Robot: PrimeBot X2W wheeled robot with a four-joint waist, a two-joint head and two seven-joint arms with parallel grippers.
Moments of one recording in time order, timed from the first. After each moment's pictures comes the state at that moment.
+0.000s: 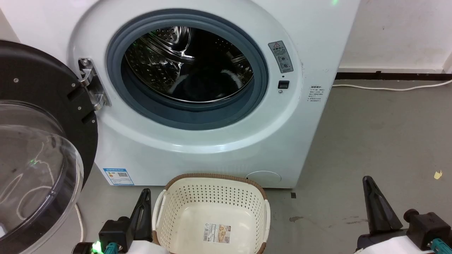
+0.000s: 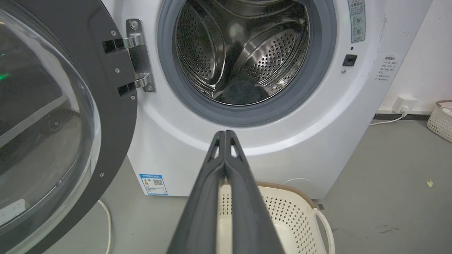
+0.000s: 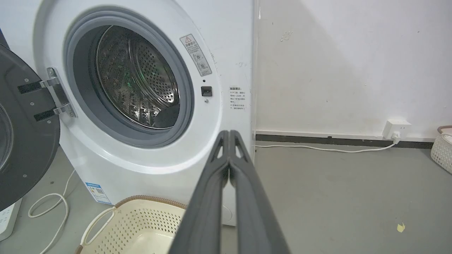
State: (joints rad) left arm 0.04 0.05 -0.08 0.10 -0.12 0.04 -0.20; right arm 0.07 -0.05 -0.02 -0.02 0.11 0.13 -0.20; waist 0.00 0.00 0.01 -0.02
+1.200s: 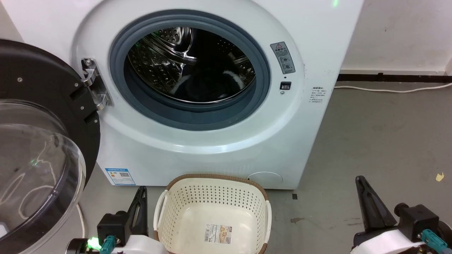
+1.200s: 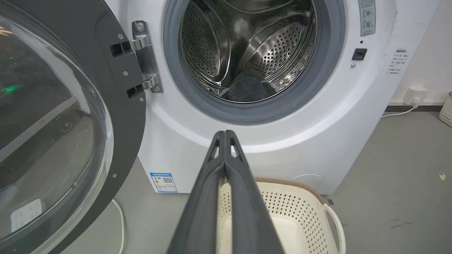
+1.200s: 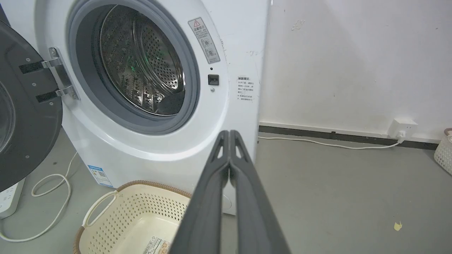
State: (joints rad) left arm 0.04 0.05 -0.05 0.07 -0.08 0.03 -0.13; right arm 0.05 -0.05 -0.02 -0.01 0.07 0.13 -0.13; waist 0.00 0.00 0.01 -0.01
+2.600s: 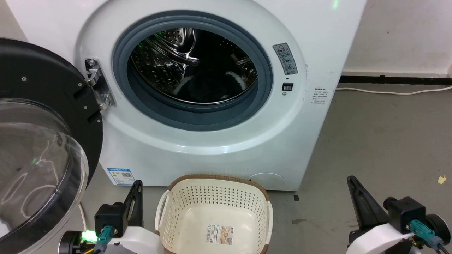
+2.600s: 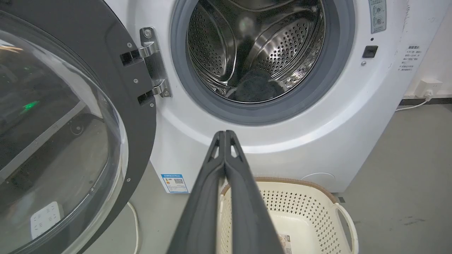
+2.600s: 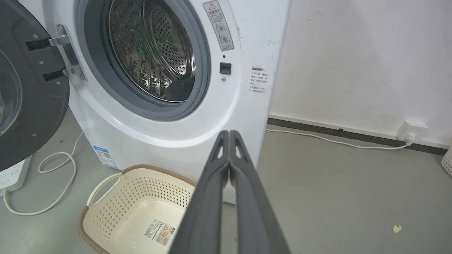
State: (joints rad) left arm 0.02 0.05 -0.02 0.03 -0.04 0.01 -0.04; right arm 0.03 -0.05 -0.01 -0.01 0.03 0.13 -0.05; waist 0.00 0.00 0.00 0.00
